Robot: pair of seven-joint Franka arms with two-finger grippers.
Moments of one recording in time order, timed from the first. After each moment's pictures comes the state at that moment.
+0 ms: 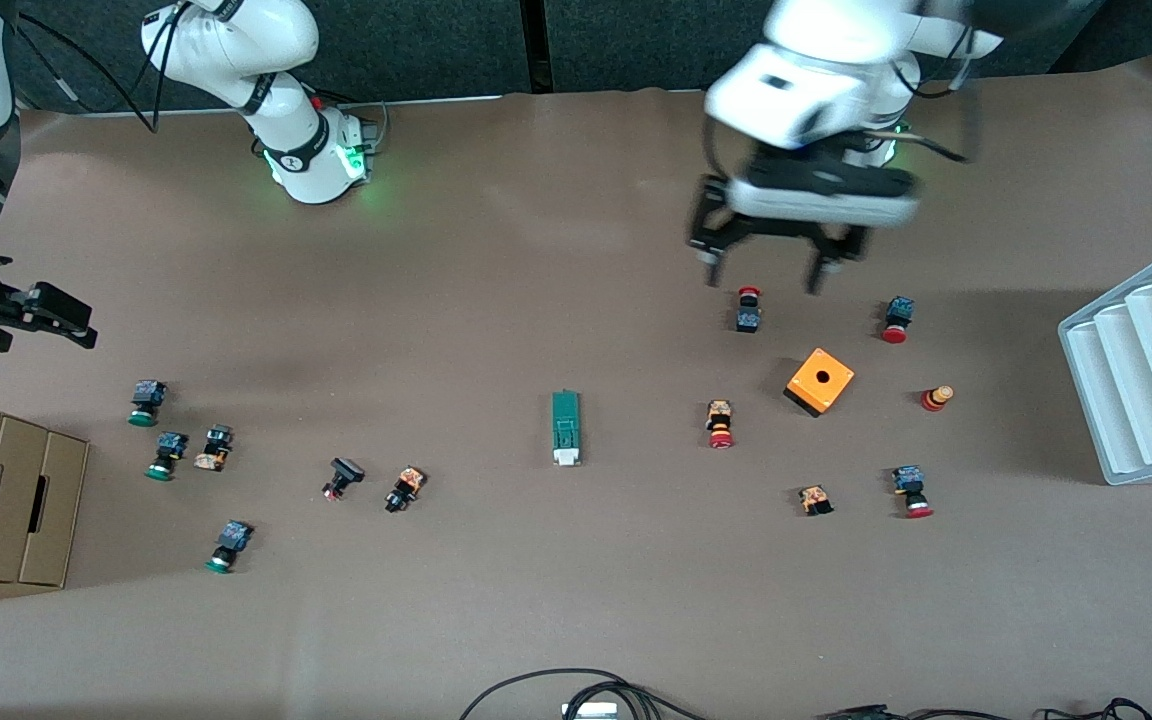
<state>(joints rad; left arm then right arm) -0.35 0.02 -0.19 -1.53 0.11 1.91 -0.48 0.13 -0.04 -0.21 -1.69 -0.05 1.69 -0.08</state>
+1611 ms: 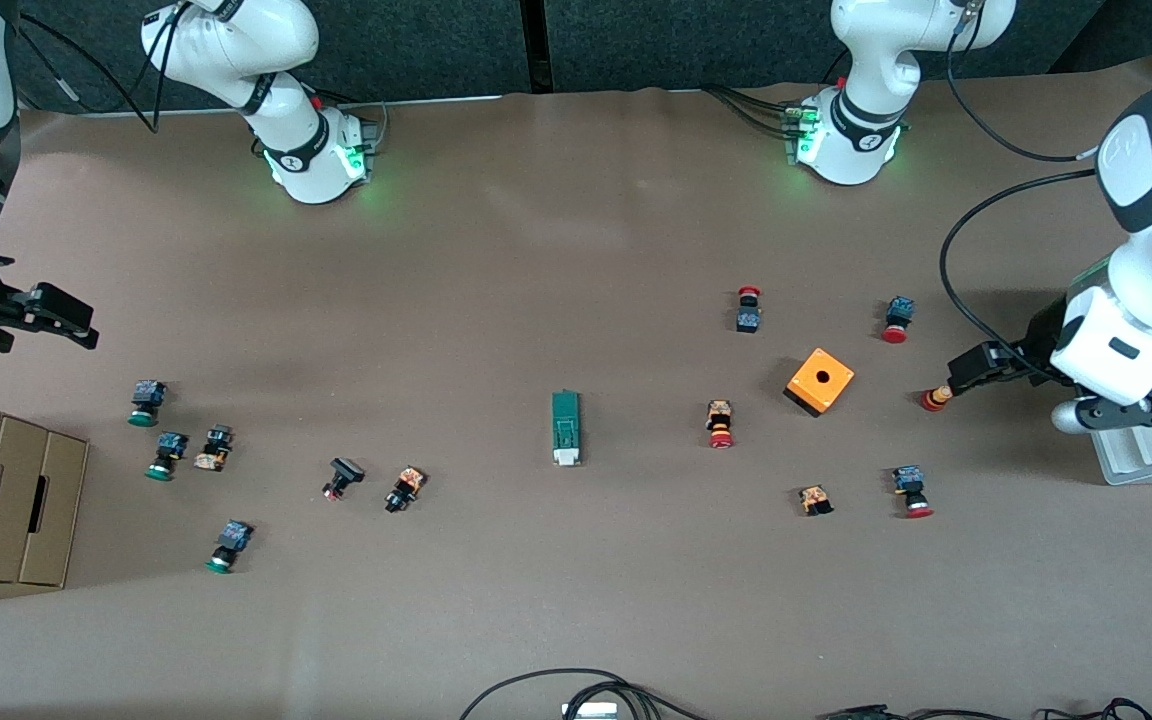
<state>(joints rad) -0.11 0.17 0.03 -1.59 -0.06 1.76 -0.18 0.13 -0.04 -0.21 -1.69 -0.05 1.69 -0.08</state>
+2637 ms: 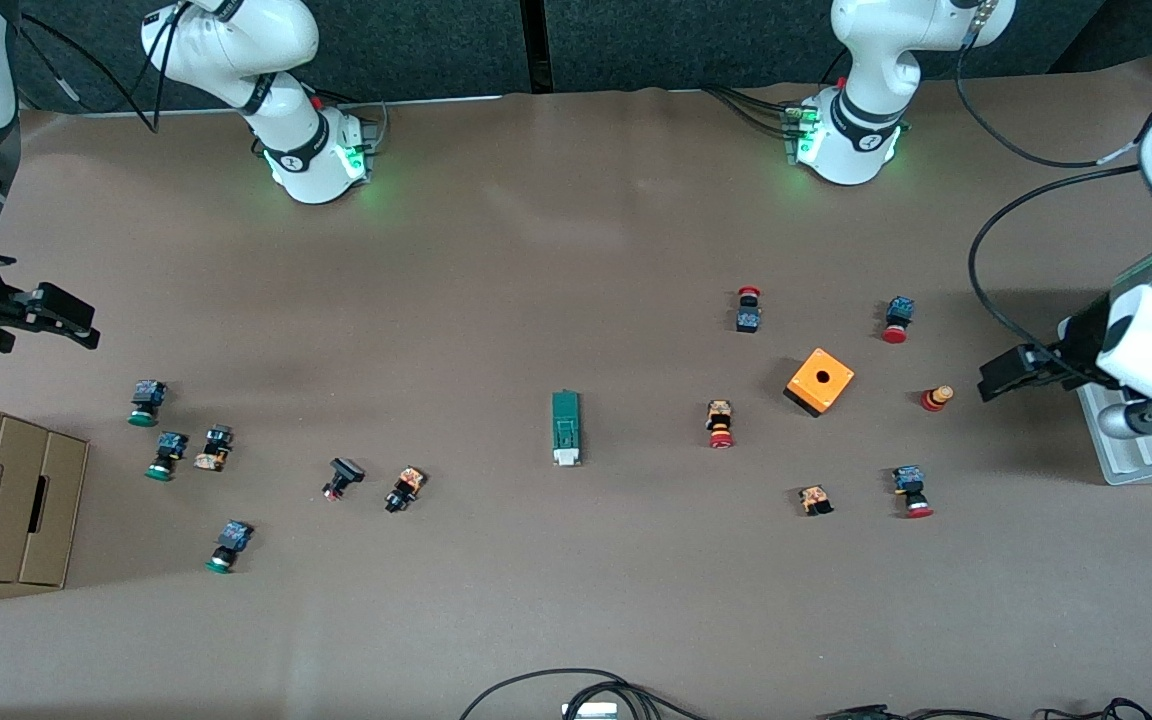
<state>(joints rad) -0.07 0.18 0.03 -1.50 -0.06 1.68 -0.17 0.13 -0.04 -0.20 -1.69 -0.05 1.69 -0.08</state>
